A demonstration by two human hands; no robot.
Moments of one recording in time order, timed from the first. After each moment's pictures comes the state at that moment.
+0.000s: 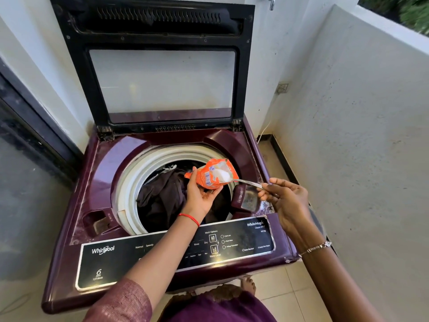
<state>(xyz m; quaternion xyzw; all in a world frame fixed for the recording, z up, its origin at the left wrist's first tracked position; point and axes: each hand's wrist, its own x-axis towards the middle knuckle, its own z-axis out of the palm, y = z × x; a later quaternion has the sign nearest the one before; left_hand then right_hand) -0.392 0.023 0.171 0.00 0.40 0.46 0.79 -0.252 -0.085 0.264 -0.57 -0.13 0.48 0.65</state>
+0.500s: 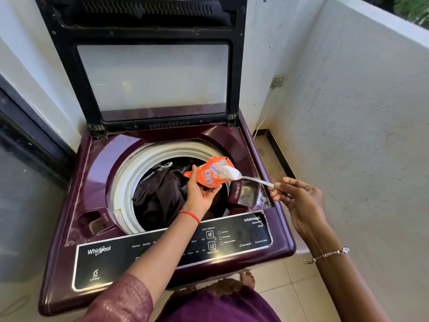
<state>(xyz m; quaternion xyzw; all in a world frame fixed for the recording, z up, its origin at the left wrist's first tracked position) -0.383 0.021 0.163 0.02 0.43 0.44 0.79 -0.234 -0.107 0.270 -0.57 -0.12 0.47 0.67</state>
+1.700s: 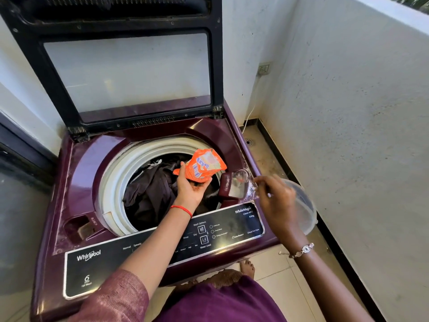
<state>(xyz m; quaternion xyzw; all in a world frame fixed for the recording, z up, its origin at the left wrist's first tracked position) -0.379 0.022 0.158 0.01 0.43 0.44 0.79 -0.246 -0.122 0.224 -0.71 -0.56 0.01 0.43</state>
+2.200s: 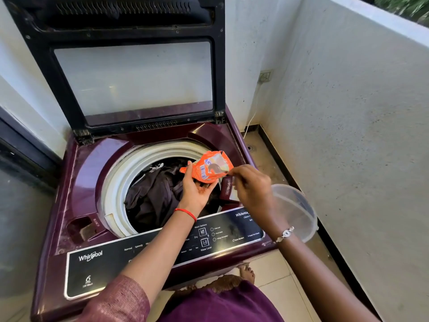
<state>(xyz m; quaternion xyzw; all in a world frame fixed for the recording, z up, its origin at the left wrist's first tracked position) -0.371 0.015 0.169 0.04 0.40 0.44 0.80 -0.269 -0.084 0.235 -0.63 -0.62 0.05 0.46</state>
